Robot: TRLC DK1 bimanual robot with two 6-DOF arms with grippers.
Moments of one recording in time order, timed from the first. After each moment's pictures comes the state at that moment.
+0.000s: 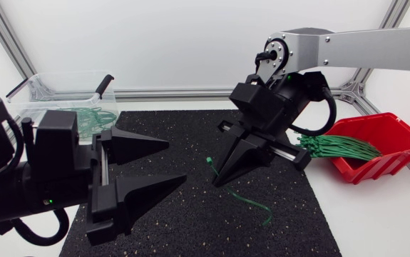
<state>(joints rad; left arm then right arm) -0.62 0.86 0.51 0.12 0.58 -0.08 0.47 1.90 1.52 -1.69 -1.06 -1.73</state>
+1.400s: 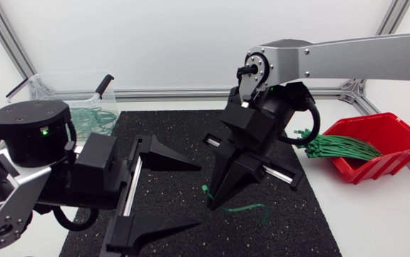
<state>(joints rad) -0.59 1.12 0.51 0.31 0.98 0.29 0.56 1.92 1.50 -1.69 -1.01 -1.92</state>
